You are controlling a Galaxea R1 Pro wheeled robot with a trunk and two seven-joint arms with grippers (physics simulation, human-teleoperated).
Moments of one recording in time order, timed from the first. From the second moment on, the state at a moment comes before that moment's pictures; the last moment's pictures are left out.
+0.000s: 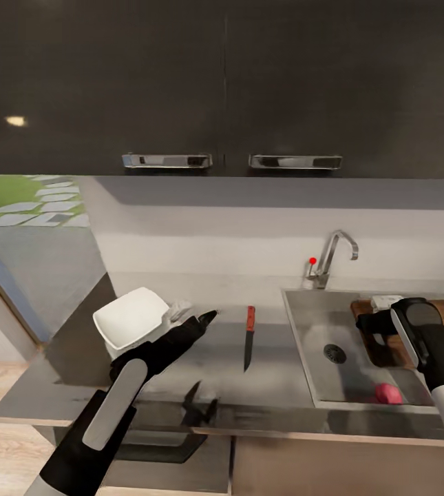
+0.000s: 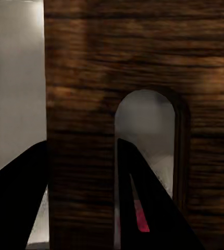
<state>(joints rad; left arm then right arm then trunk) -0.46 0.00 -0.34 -1.51 1.13 0.47 0.35 -0.80 -0.37 -0.03 -1.05 0.04 1.04 0.24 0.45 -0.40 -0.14</state>
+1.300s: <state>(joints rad) -0.41 0.07 -0.25 -1.60 1.23 0.47 0.34 -0.80 -0.37 -0.08 -1.04 0.04 1.04 0.24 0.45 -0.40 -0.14</state>
